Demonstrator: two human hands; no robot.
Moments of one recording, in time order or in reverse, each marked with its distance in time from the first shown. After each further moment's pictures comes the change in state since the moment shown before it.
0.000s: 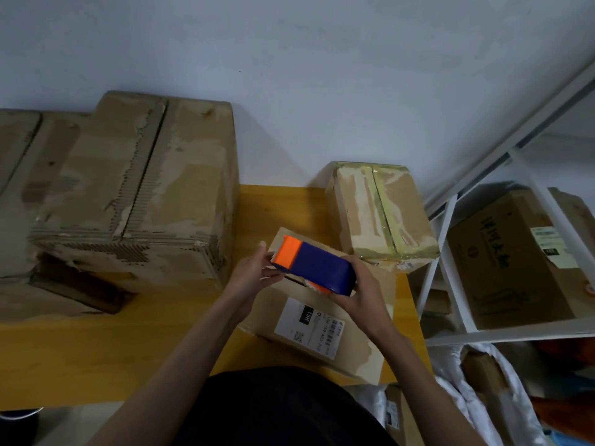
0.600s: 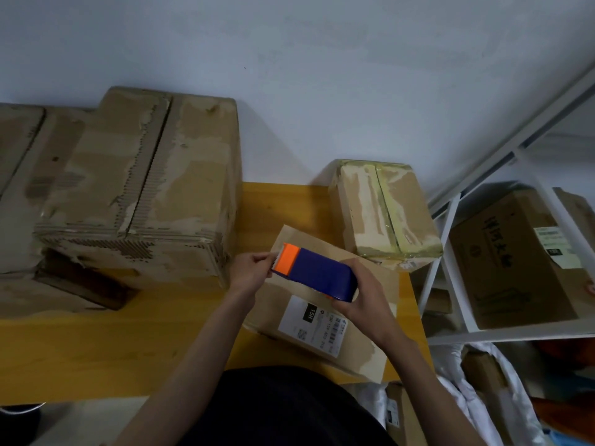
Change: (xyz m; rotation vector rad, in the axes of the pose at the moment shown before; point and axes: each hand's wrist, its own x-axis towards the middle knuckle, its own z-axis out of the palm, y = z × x) left_hand 0.026 -0.016 -0.002 0.188 0.266 0.019; right_hand -0.007 0.001 -0.001 -0.131 -0.072 -0.002
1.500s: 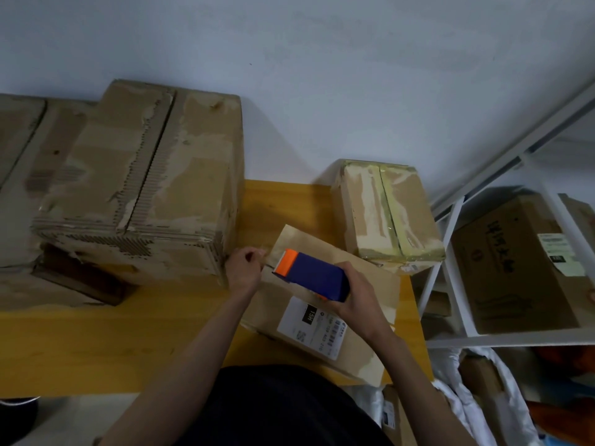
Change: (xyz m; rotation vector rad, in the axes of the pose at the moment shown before) left_hand 0.050 -0.042 0.000 0.202 0.205 0.152; right_hand 0.012 0.029 0.022 -0.098 -0.059 0.053
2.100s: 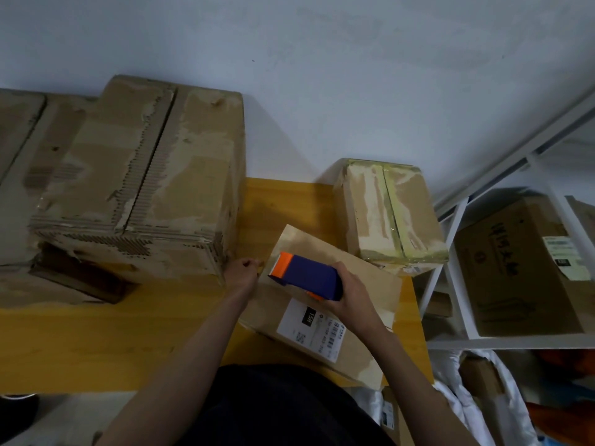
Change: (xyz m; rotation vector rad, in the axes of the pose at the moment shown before) left_hand 0.007 -0.013 0.007 -0.009 -0.033 -0.248; right_hand 0.015 0.010 0.015 -0.001 -0.063 0.027
